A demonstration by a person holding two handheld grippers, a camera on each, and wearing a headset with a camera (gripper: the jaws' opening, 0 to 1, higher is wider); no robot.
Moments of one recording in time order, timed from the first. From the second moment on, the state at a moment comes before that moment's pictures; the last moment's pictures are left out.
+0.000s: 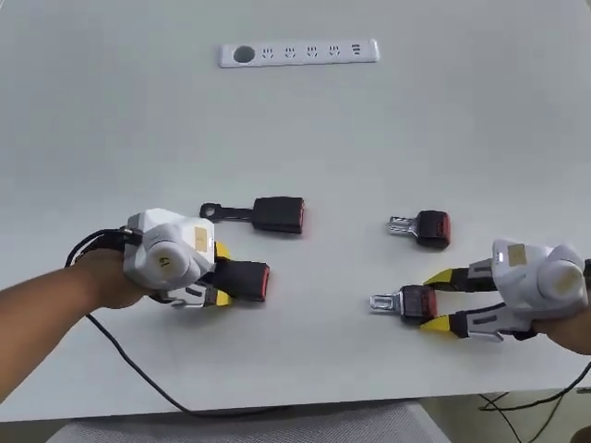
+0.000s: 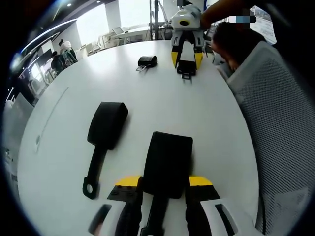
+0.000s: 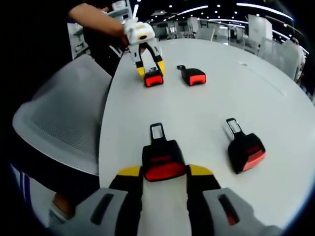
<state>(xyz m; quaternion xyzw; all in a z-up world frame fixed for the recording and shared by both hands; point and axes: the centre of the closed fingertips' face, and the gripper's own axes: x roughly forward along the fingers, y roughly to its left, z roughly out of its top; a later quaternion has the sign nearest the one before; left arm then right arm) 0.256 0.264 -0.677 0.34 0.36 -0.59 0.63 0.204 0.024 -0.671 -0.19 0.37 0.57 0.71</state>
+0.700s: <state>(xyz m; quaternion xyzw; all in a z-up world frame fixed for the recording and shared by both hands) 0.253 0.266 -0.679 0.36 0.39 -0.58 0.62 0.219 0.082 -0.671 -0.18 0.31 0.57 0.74</state>
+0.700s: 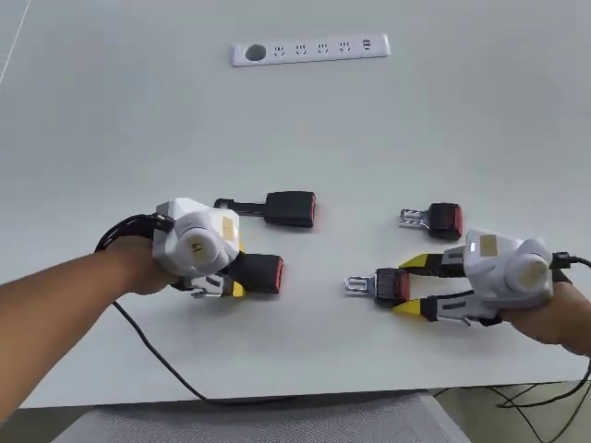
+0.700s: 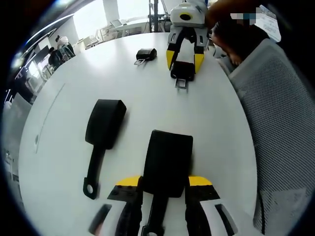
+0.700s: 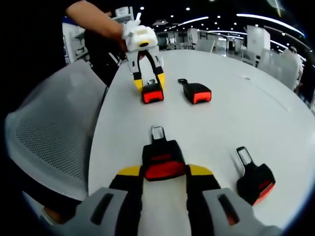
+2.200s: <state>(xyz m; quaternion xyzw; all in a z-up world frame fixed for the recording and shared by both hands) 0.251 0.265 -0.682 0.37 0.39 -0.57 0.61 0.241 0.192 -0.676 -0.18 0.30 0.59 0.73</state>
